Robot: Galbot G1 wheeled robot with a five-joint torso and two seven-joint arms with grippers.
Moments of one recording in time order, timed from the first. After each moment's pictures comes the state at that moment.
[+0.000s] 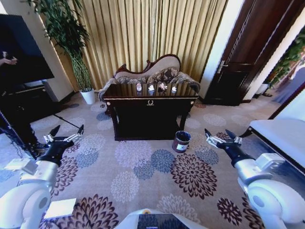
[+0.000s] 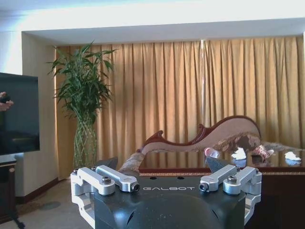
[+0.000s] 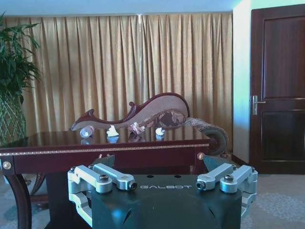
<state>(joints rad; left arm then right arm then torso) 1.64 -1.13 -1.08 -2.49 -0.67 0.41 -0.10 -1.67 1.16 1.00 2.50 0.67 -0.46 0.11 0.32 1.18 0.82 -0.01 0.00</state>
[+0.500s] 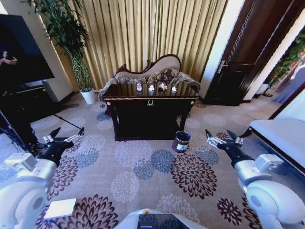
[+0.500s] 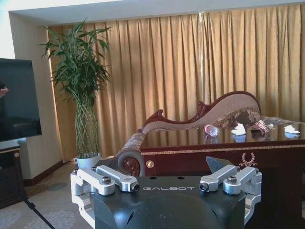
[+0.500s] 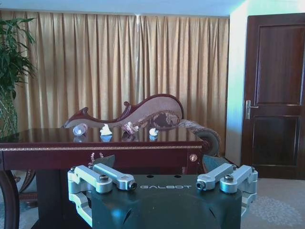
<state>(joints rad) 1.62 -1.13 -1.08 -2.50 -0.64 0.54 -0.07 -1.67 1.18 1.01 2.50 0.62 -0.46 0.10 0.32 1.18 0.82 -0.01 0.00</state>
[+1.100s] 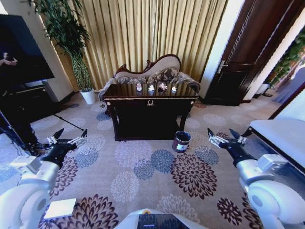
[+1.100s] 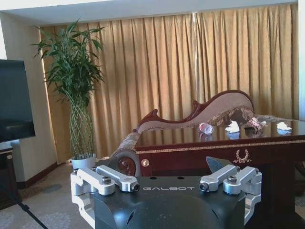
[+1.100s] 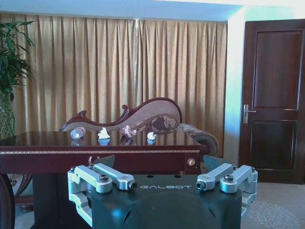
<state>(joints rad) 1.64 -1.16 -1.08 -2.49 -0.59 0.50 -0.01 -1.67 1.18 1.01 2.50 0.62 -0.45 0.10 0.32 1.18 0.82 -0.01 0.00</state>
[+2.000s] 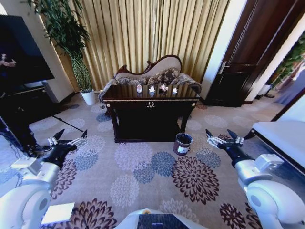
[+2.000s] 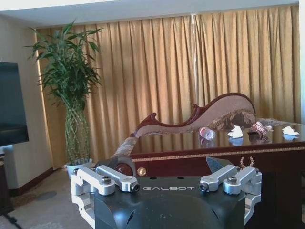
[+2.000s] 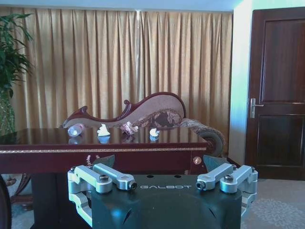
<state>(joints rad) 1.65 -1.17 -1.07 -2.48 -0.58 0.46 0.01 -1.67 1.19 1.00 2.49 0.61 -0.45 0.09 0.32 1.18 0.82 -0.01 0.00</state>
